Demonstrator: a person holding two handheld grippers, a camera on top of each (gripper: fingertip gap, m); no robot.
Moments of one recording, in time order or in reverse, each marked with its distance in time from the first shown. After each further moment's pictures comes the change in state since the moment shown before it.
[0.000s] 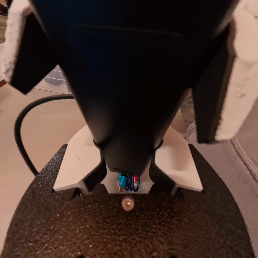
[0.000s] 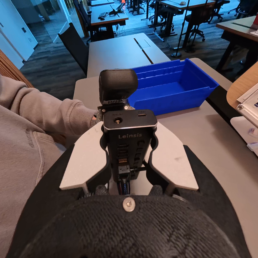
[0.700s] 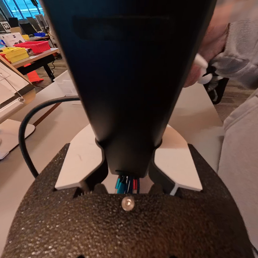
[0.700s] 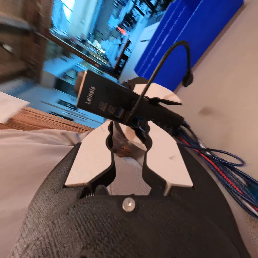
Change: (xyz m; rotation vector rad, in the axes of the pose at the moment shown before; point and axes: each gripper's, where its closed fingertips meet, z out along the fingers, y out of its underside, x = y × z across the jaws) left arm -0.030 -0.003 -0.023 0.081 -0.189 0.194; right arm 0.002 0.040 -0.026 0.099 -0.199 0.888
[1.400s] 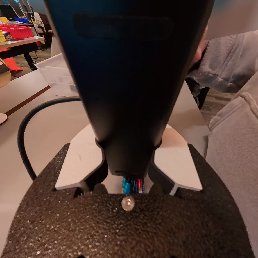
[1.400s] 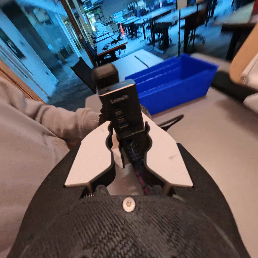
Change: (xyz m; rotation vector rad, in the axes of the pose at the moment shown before) left arm 0.010 0.016 0.002 0.023 0.077 -0.115; right arm -0.005 -0.014 0.002 0.030 0.116 -0.704
